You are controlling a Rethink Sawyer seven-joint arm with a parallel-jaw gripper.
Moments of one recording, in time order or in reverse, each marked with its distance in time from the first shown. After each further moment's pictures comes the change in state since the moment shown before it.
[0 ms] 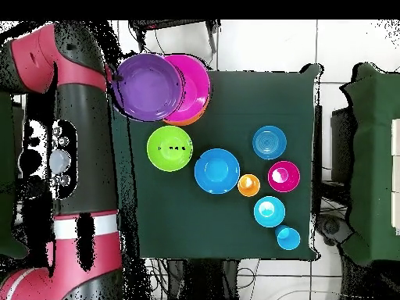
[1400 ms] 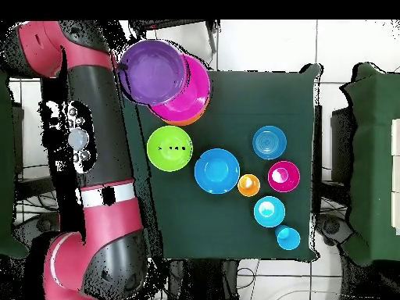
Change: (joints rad) arm -0.095 0.223 -0.157 -0.370 0.125 0.145 -0.099
